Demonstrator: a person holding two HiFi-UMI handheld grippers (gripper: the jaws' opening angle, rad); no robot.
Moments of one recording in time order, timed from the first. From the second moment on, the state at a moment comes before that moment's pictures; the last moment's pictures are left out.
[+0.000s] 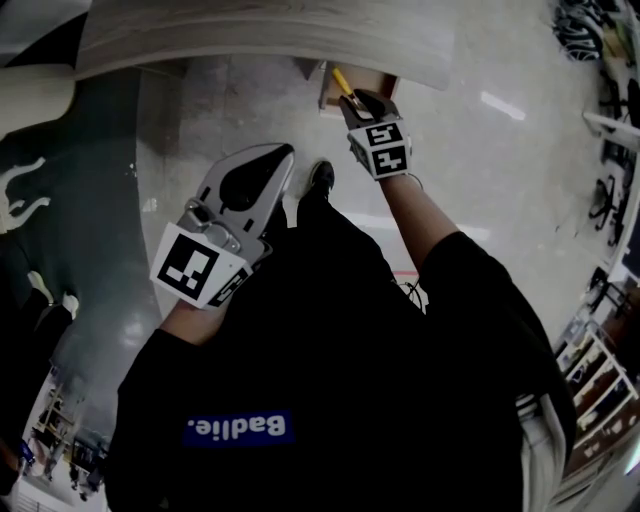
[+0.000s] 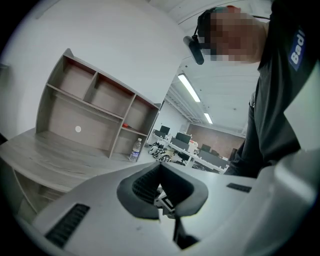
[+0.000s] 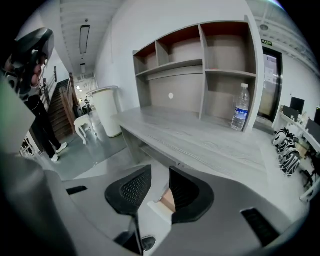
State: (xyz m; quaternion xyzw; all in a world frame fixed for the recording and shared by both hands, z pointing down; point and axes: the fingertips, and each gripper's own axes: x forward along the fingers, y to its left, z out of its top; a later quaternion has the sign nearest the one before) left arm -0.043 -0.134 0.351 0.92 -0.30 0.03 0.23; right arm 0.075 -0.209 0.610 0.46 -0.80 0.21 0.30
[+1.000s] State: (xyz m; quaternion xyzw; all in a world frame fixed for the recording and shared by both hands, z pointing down) left arm -0.073 -0.155 0.393 0.90 -0.35 0.04 0.26; right arm 0.100 -0.244 0.768 0.45 -0.75 0.22 0.43
